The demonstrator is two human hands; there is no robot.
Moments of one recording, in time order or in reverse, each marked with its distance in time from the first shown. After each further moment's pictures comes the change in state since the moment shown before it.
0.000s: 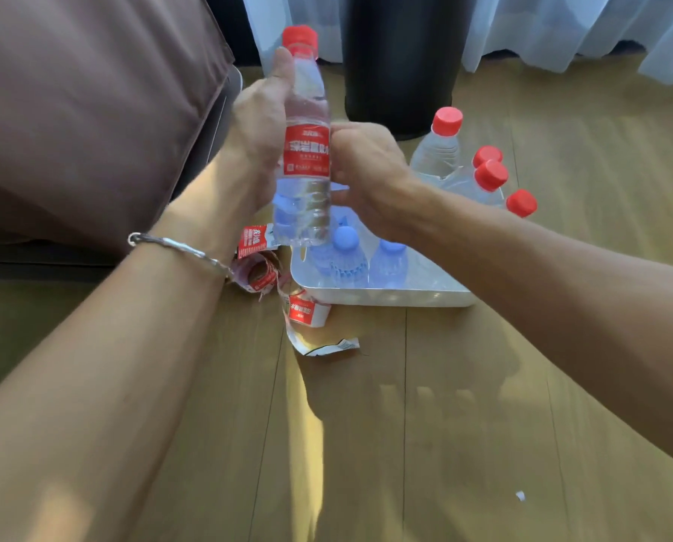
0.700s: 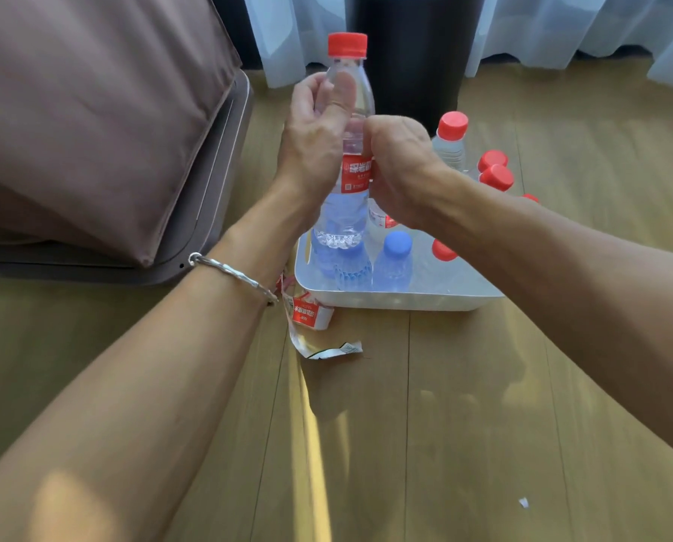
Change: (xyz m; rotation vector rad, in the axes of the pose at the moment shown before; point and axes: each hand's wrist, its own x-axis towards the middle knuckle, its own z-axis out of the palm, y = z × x) left_hand -0.017 -0.019 0.035 0.068 -0.001 0.198; right_hand 0.008 -0.003 -0.020 0.300 0.065 0.044
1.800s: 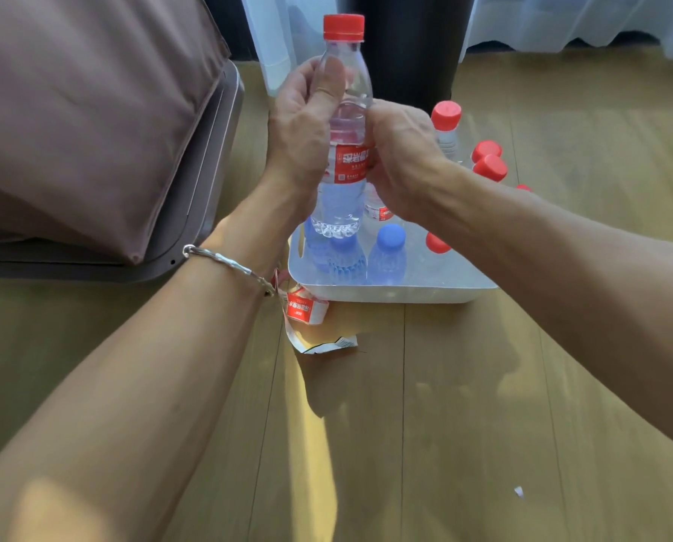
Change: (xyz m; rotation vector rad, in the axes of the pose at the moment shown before) left_hand 0.004 -0.006 -0.002 -0.134 -0.085 0.065; right_hand 0.014 0.007 -0.009 -0.035 0.128 -0.028
